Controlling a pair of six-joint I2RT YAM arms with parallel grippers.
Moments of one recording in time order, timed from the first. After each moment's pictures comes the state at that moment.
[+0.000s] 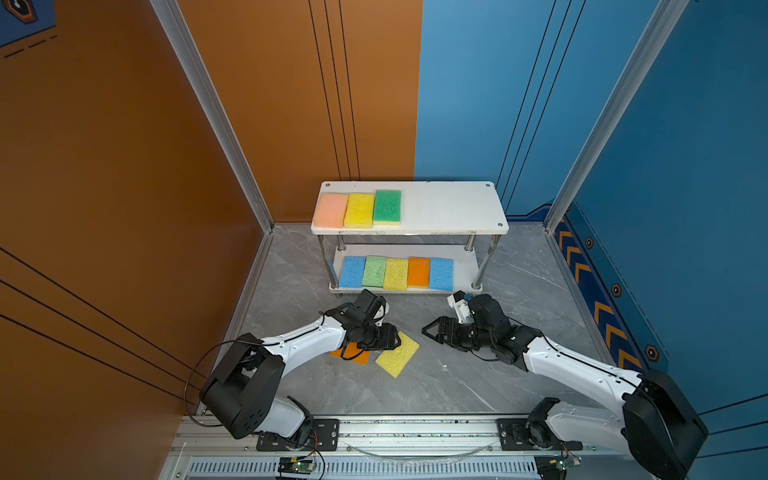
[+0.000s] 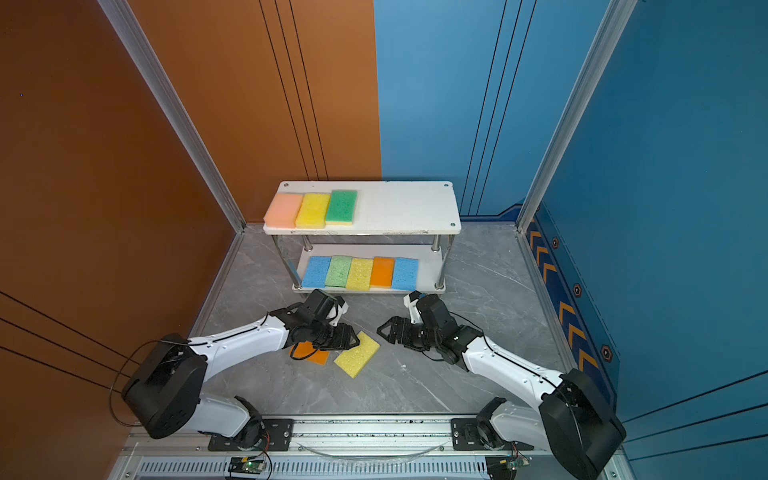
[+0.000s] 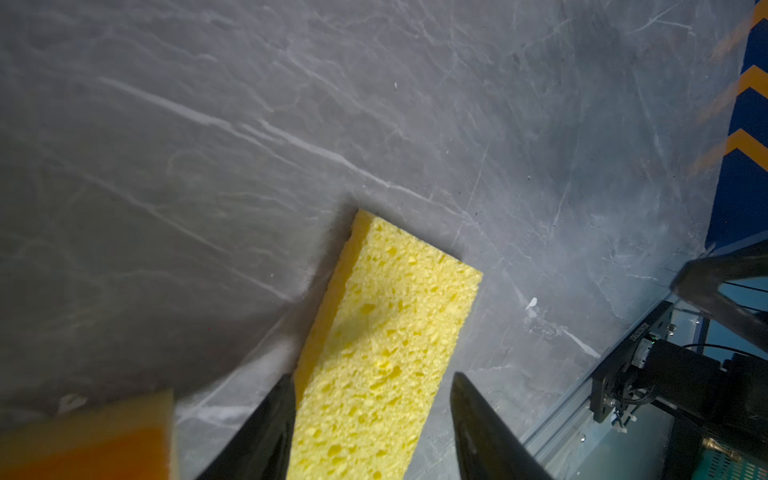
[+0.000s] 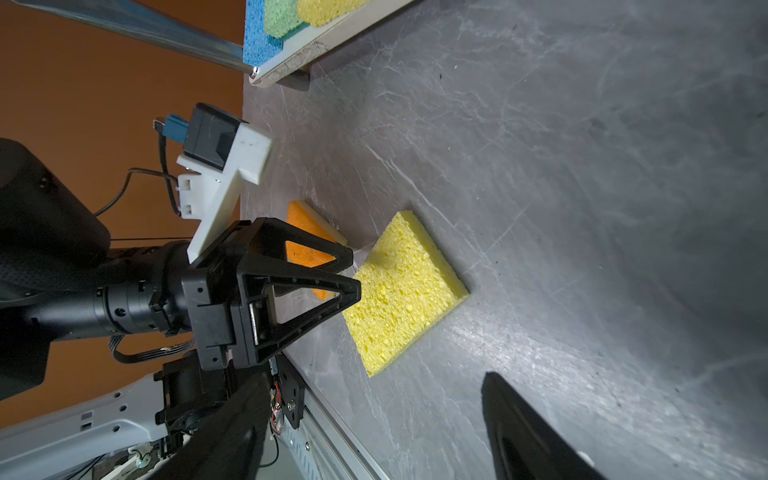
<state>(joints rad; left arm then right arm) -0.63 1.48 0.77 -0.39 0.34 -0.58 0.65 1.17 0.58 -0.10 -0.43 0.88</state>
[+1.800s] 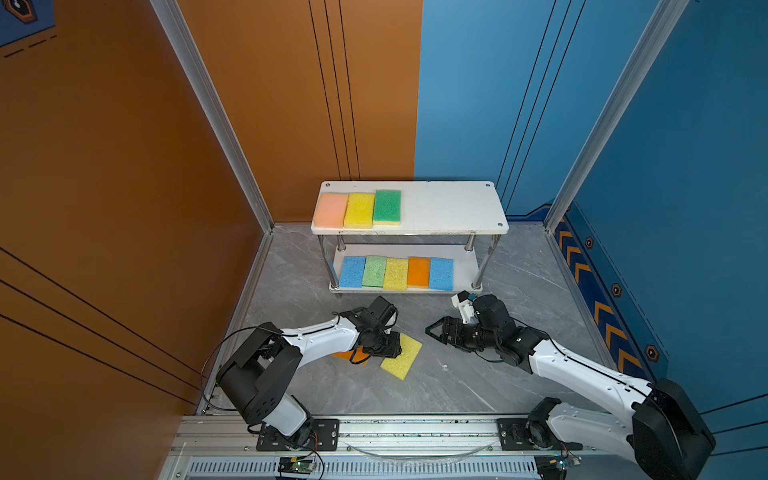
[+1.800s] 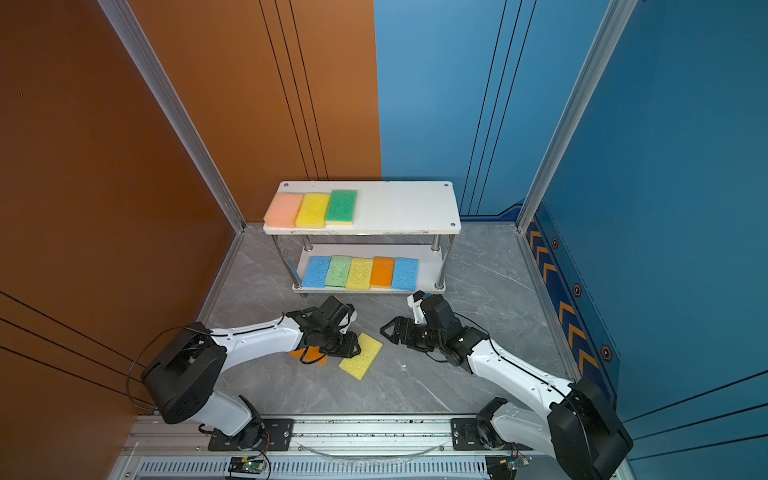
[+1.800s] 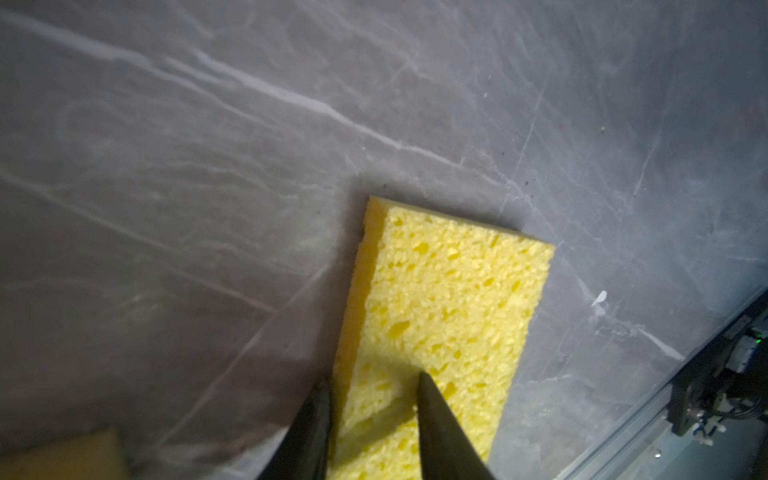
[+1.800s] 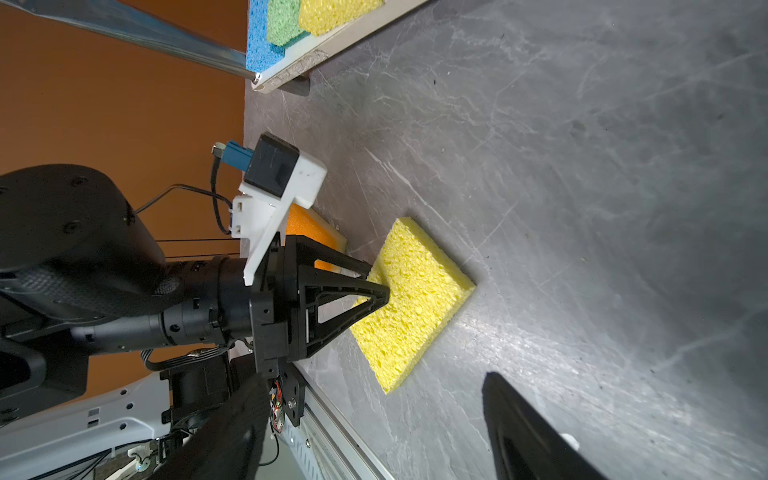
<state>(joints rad) -0.72 1.56 0.77 -0.40 0.25 -0.56 0.63 1.14 0.58 -0.13 -0.43 0.88</state>
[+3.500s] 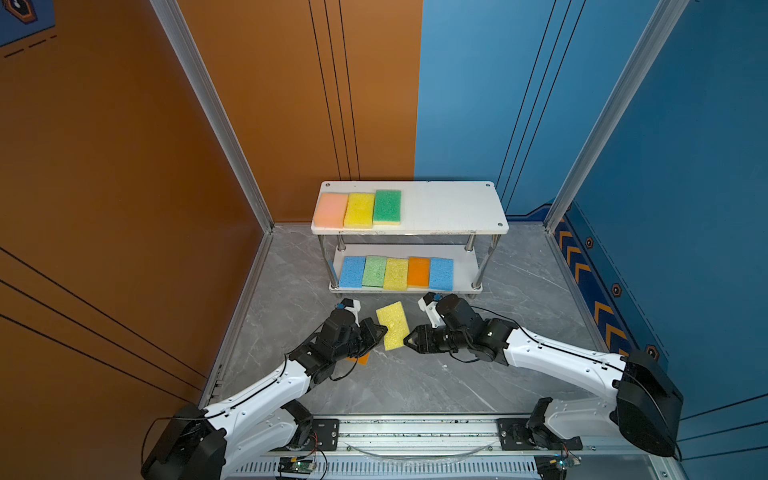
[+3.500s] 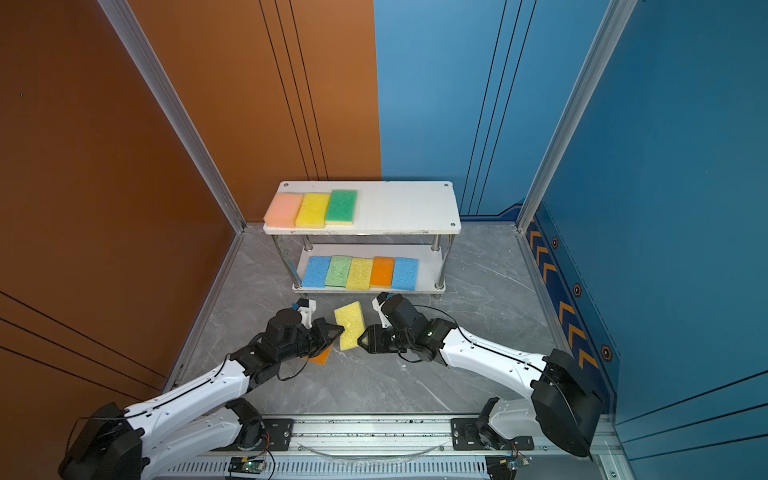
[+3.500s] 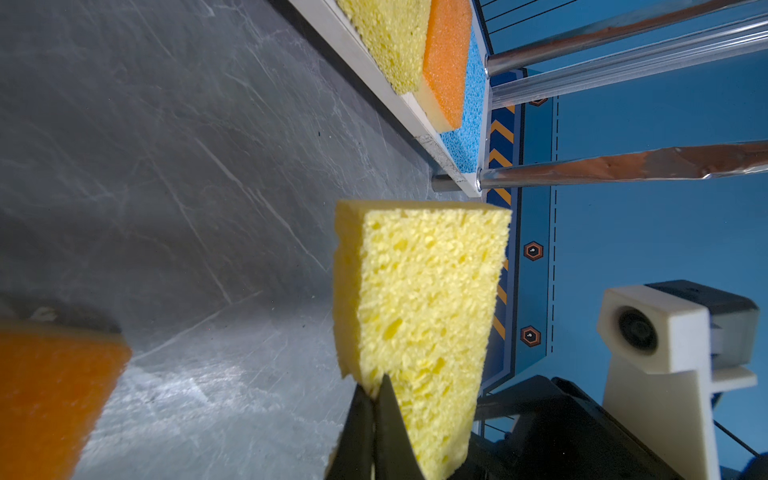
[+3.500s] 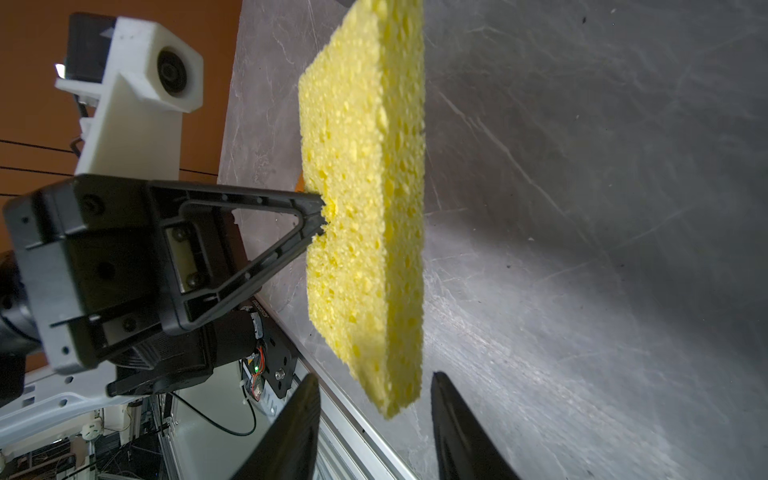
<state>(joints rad) -0.62 0.99 0.39 0.06 0.23 -1.18 0.89 1.34 0.83 -0.24 -0.29 0.81</state>
